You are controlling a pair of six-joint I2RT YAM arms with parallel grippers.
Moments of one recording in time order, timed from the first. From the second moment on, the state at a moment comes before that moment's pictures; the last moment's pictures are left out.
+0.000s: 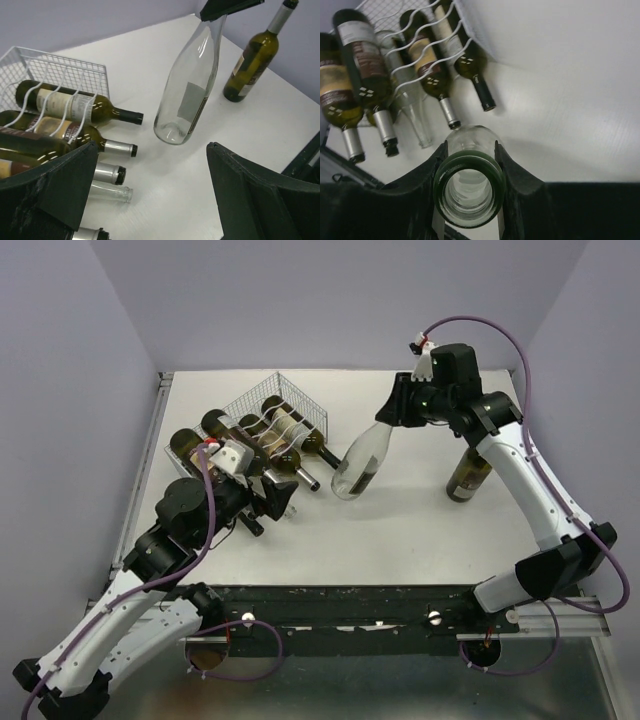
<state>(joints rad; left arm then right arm) -0.69 0.59 0.84 -0.30 -0.02 -0.15 0.43 1.52 1.69 -0.78 -0.12 0.33</state>
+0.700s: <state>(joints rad) -0.71 0.89 0.79 -0.03 0.38 -0.30 0.58 1.43 1.63 -0.65 -0.70 0.15</state>
